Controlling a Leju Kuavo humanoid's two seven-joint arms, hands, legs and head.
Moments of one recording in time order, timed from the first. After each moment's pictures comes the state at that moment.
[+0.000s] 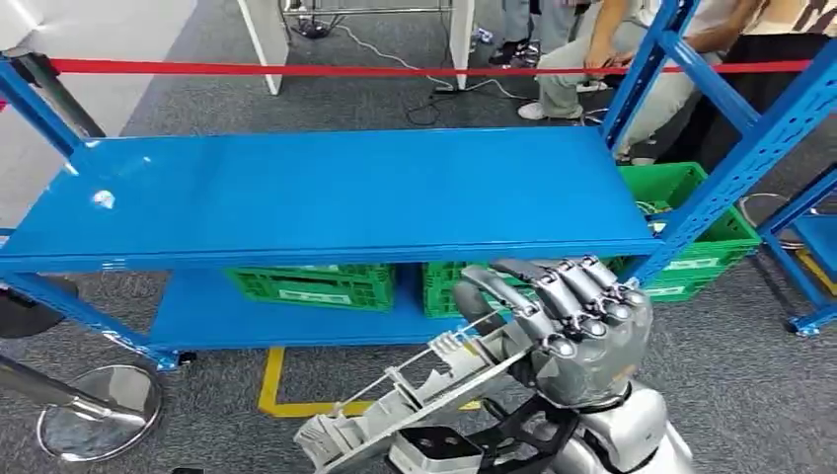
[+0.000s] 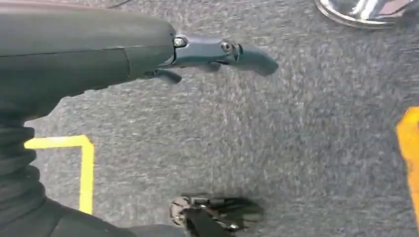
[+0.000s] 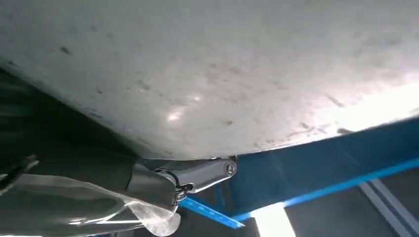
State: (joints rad) left arm -0.04 -0.24 1.29 -0.29 -1.44 0.25 -0.39; right arm -0.07 -0.03 0.46 -1.93 1.41 -0.69 -0.18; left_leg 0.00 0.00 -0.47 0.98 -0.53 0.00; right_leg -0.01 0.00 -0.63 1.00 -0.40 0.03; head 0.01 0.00
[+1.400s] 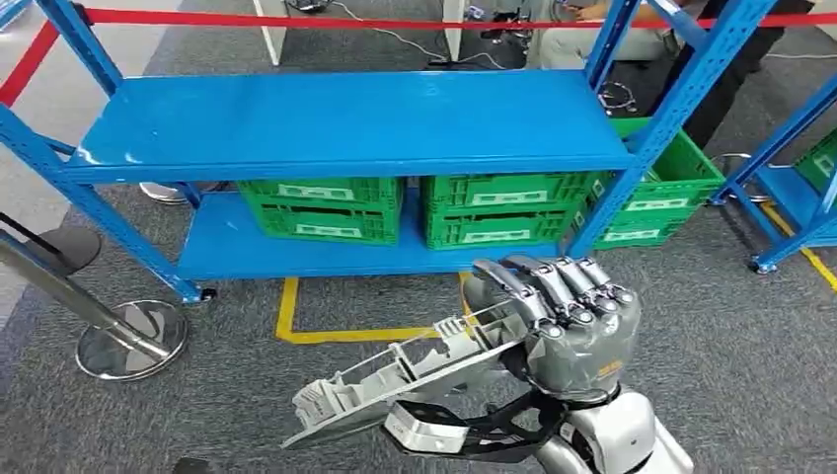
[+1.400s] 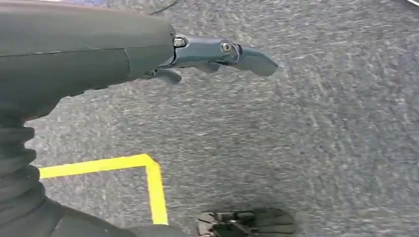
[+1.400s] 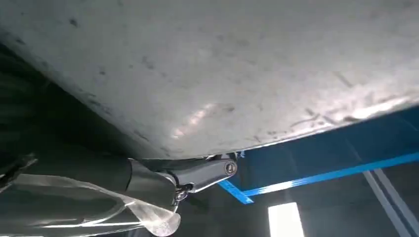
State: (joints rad) left arm -0.06 -0.23 1.24 -0.28 -1.48 0.25 -0.40; right arm -0.03 -0.05 0.47 -1.88 1.53 -0.69 0.02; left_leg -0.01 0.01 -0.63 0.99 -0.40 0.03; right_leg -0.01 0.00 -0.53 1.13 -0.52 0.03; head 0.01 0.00
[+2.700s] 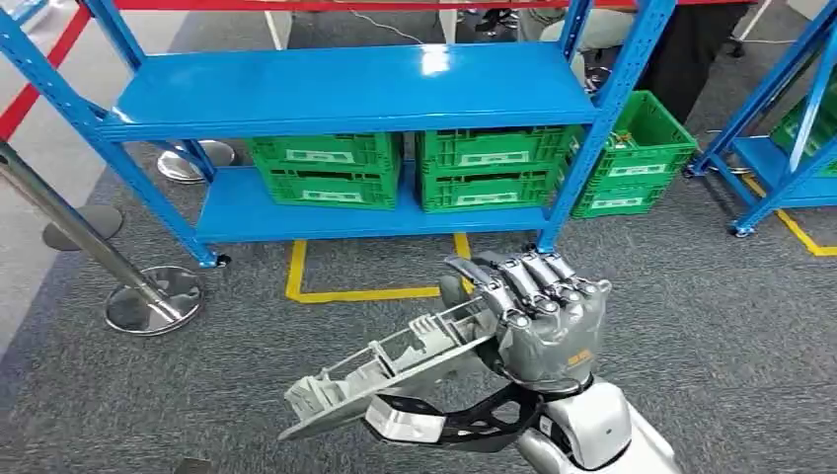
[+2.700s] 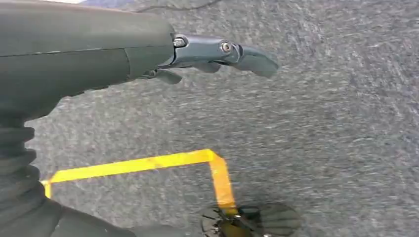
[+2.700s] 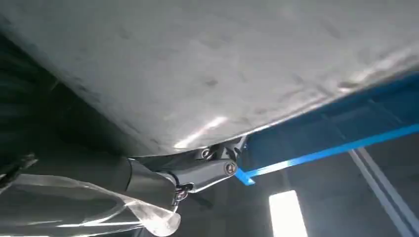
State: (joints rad) left arm -0.06 -0.21 1.22 -0.27 -1.47 0.27 -0.40; right arm -0.09 -0.06 0.52 -1.81 1.53 -0.69 0.07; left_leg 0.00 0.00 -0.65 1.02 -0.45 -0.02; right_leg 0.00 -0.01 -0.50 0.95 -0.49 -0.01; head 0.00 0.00
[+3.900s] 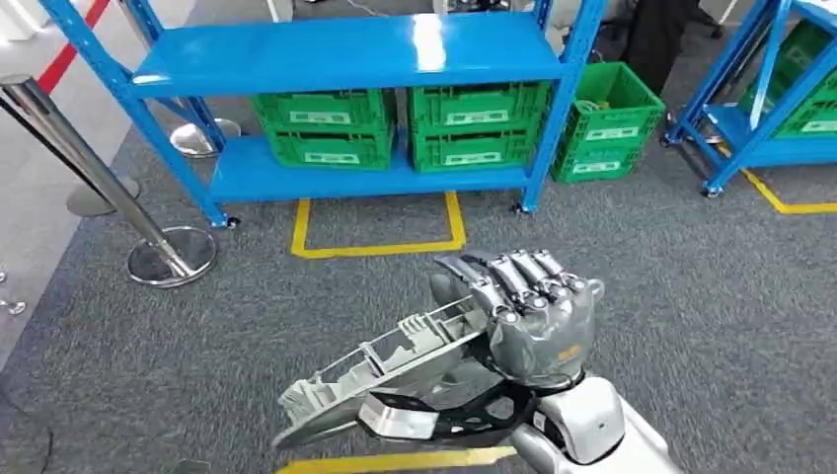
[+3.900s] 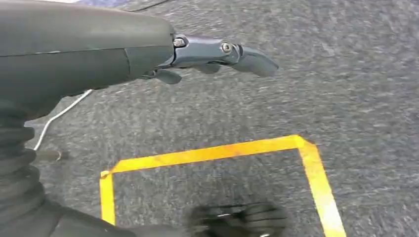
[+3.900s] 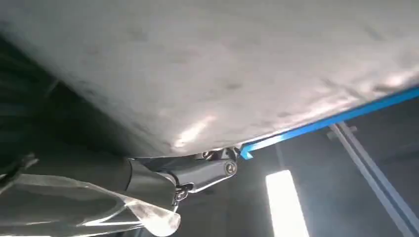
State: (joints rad) left arm -0.06 -0.18 1.22 -0.24 -1.45 0.26 -0.41; right arm -0.10 -0.06 0.54 -1.79 1.53 -0.69 0.07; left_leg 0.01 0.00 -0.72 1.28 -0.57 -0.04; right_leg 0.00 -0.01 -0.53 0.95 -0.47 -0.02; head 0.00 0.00
